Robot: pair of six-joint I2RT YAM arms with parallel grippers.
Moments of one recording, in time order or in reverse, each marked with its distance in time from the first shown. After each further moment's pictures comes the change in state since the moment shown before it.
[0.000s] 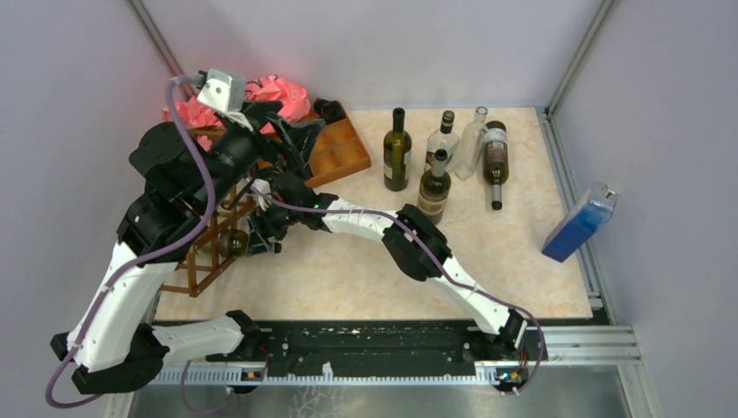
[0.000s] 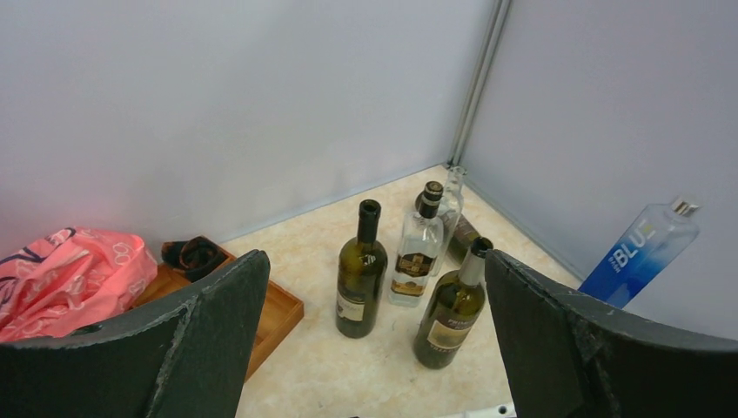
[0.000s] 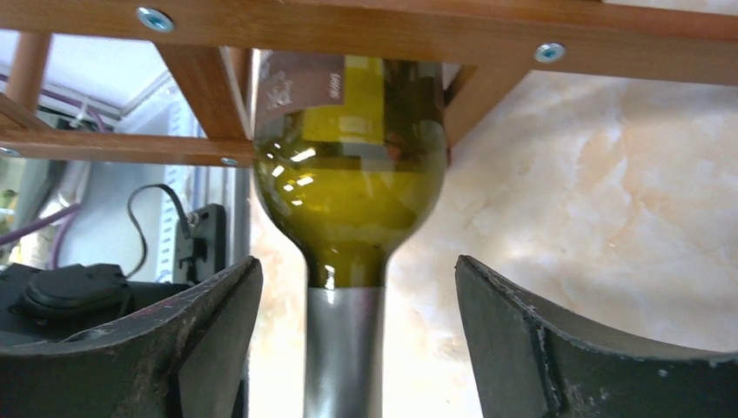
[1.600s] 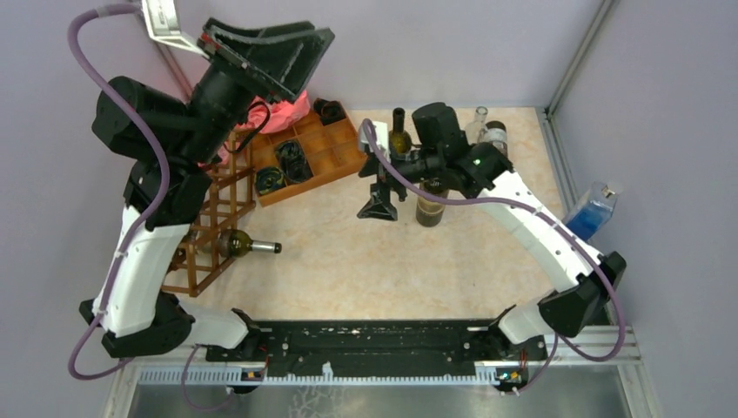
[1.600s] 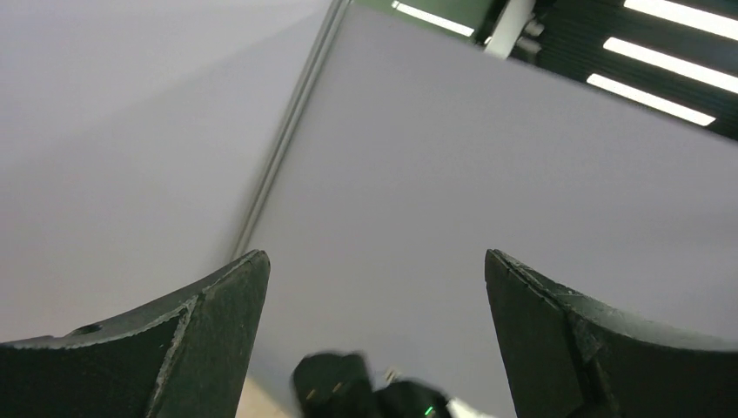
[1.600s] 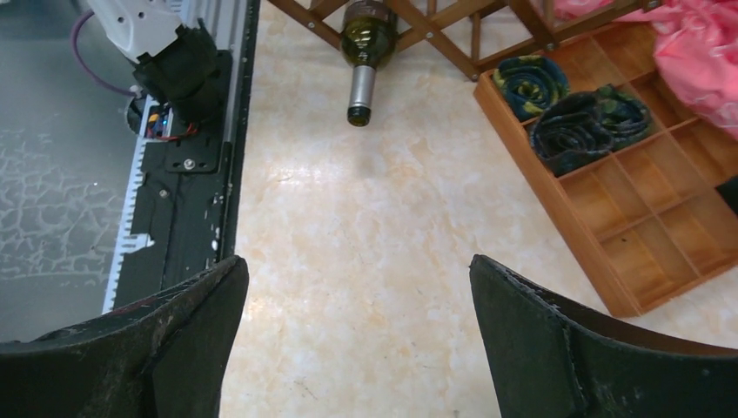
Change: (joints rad) left arm 0.001 0.290 0.458 0.352 0.238 -0.545; right arm -0.335 -1.079 -0.495 -0.698 -0.097 -0.815
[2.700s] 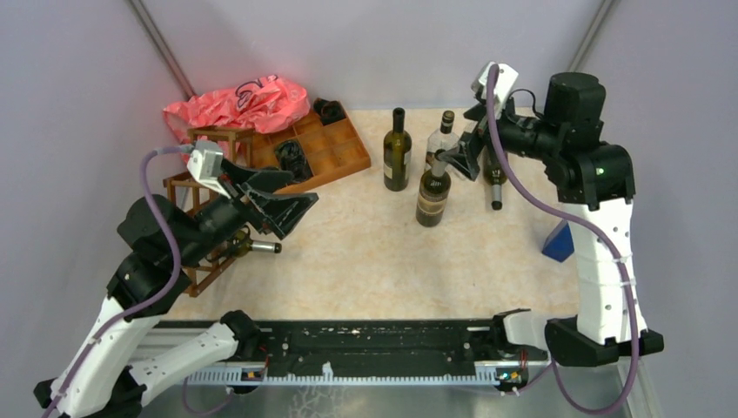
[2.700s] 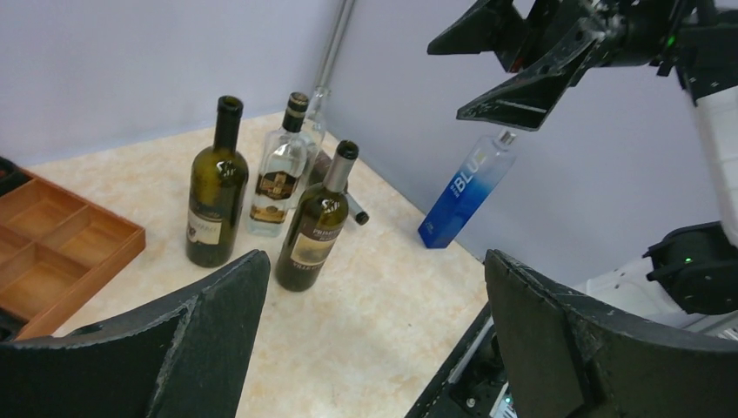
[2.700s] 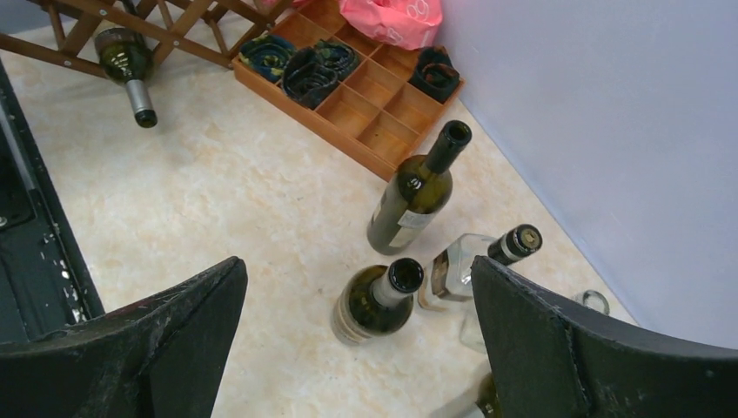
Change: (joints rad) left arm 0.001 -0.657 -0.913 -0.281 0.008 0.235; right arm -0.484 -0.184 0.278 -0.272 0.085 -0.018
